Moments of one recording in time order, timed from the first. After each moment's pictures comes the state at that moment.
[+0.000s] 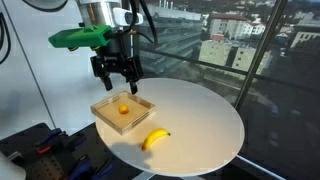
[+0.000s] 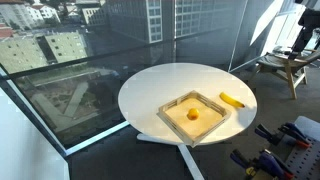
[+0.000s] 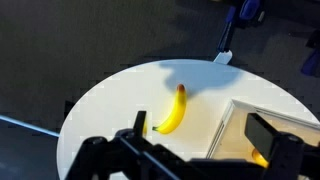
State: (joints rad) arm -0.18 -0.65 -0.32 -2.68 -0.35 2.15 -0.48
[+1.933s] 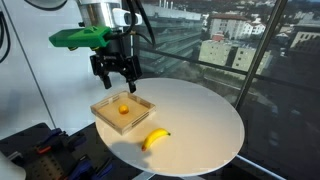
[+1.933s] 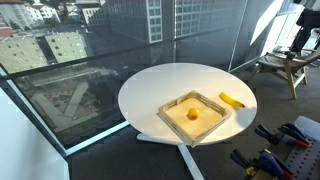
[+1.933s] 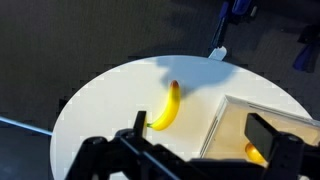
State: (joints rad) arm -0.16 -0.65 -0.32 -2.68 -0.31 2.14 -0.48
